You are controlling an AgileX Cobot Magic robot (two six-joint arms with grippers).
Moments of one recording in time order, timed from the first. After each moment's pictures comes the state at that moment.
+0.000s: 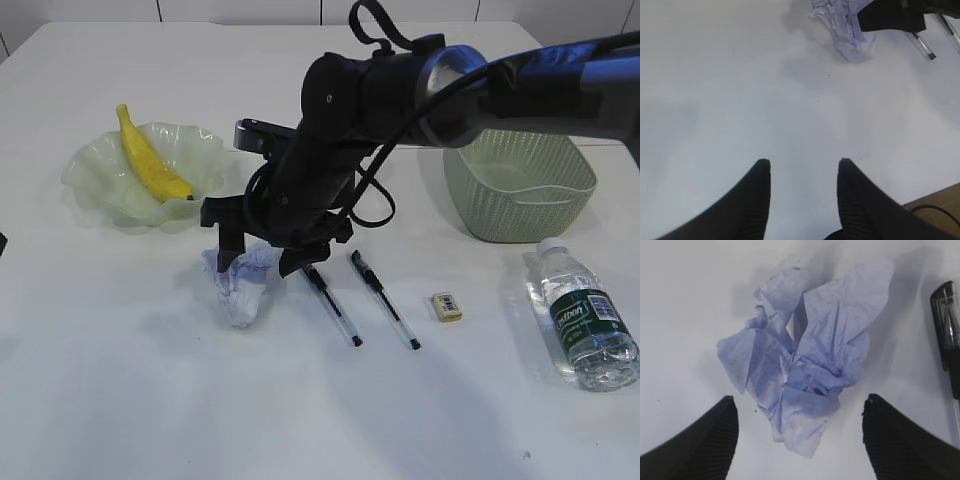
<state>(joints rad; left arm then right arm) -0.27 1.12 -0.95 -0.15 0.96 -0.05 0.58 2.22 -1.78 0.35 0.82 0.21</state>
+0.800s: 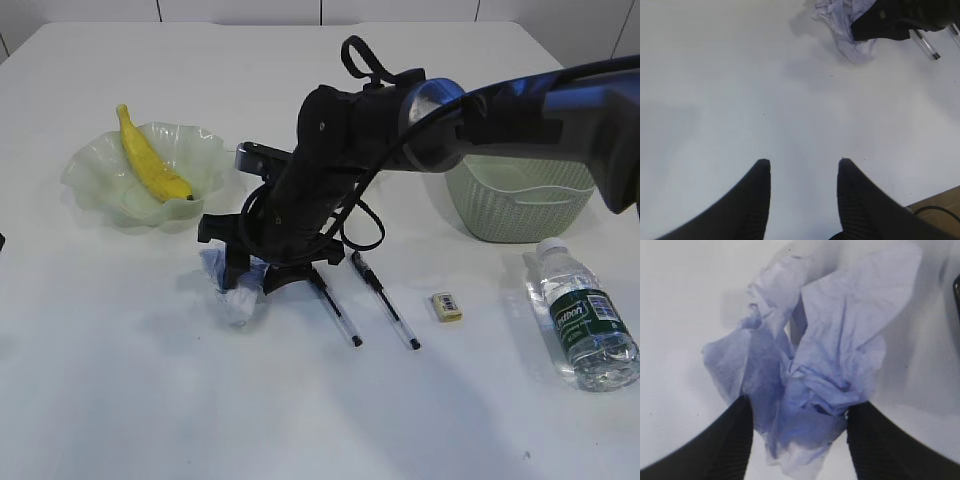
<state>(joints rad) -0.27 1.12 -0.95 -0.14 0.95 -0.05 0.58 2.28 -1.78 0.42 0.78 0.21</state>
